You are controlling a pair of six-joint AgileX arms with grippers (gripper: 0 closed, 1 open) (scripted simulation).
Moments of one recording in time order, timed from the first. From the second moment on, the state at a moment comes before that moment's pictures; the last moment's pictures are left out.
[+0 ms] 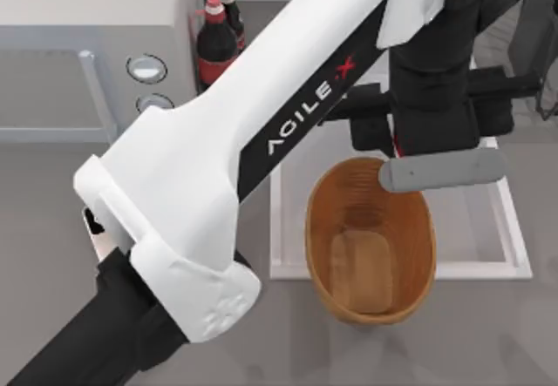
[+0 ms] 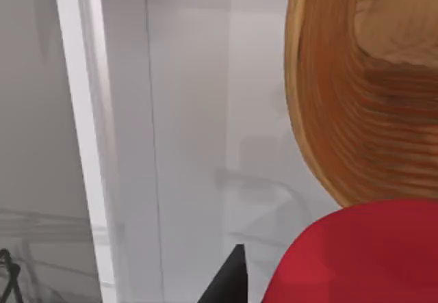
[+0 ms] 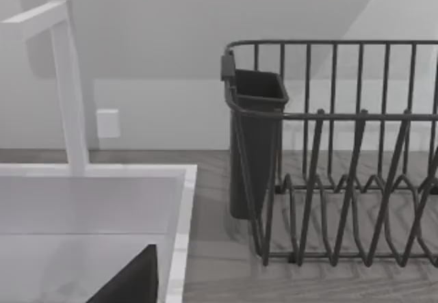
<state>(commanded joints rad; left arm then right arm) -0.92 2.57 2.89 -1.92 -0.02 2.23 0.00 0.00 0.00 0.00 0.00 0.00</state>
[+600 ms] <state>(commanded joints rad) -0.93 2.70 3.15 -1.81 -0.01 2.24 0.00 0.00 0.00 0.00 0.00 0.00</state>
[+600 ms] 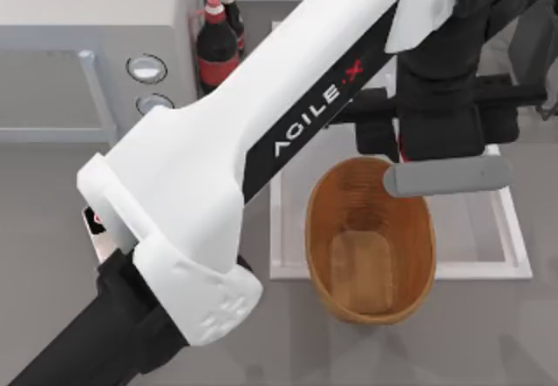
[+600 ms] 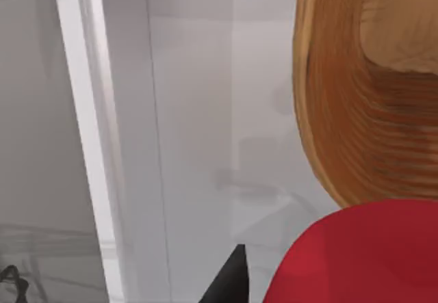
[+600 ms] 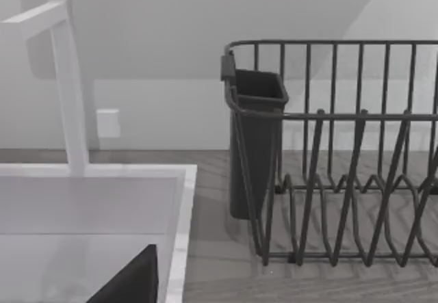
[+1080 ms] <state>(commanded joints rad) -0.92 2.53 2.61 -1.63 -0.01 2.23 0.00 0.00 0.00 0.00 0.00 0.00</state>
